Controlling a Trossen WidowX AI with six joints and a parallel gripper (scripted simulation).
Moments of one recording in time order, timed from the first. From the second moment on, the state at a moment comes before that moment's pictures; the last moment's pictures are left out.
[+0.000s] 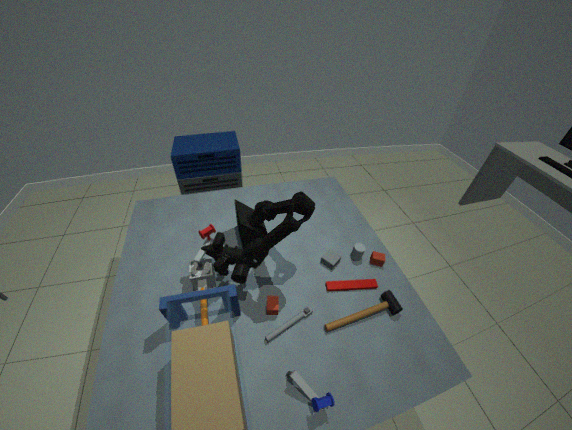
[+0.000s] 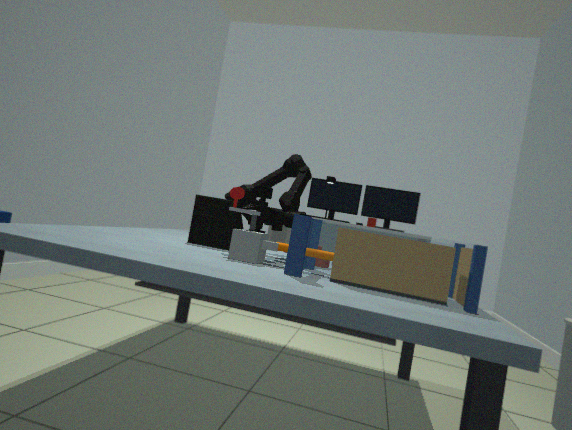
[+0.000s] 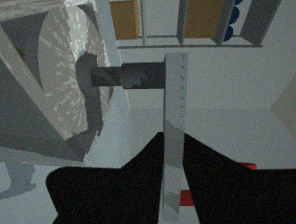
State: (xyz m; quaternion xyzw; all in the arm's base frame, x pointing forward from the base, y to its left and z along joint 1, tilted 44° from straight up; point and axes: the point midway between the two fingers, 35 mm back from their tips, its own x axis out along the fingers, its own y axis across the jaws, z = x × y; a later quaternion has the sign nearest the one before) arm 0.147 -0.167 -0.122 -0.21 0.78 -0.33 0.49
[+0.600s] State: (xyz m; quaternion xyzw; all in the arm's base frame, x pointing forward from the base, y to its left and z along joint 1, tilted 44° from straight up) arm 0.149 -0.162 -0.127 -0.21 0.78 -0.33 0.49
